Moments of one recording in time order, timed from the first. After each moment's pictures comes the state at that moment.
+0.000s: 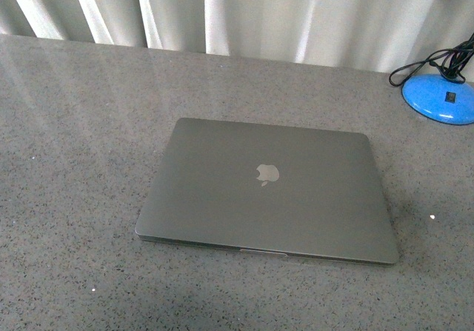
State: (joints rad) left arm 0.00 0.00 0.02 0.00 0.00 -0.01; right arm 0.00 0.01 0.02 0.00 0.00 -0.01
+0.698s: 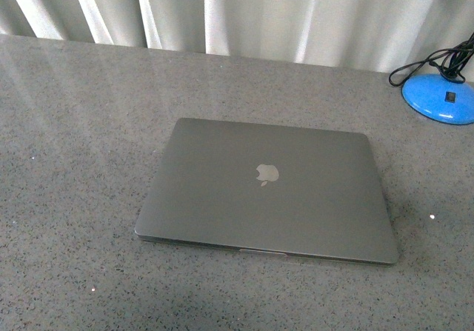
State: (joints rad) left arm 0.00 0.00 0.02 0.00 0.00 -0.01; right arm 0.00 0.01 0.02 0.00 0.00 -0.01
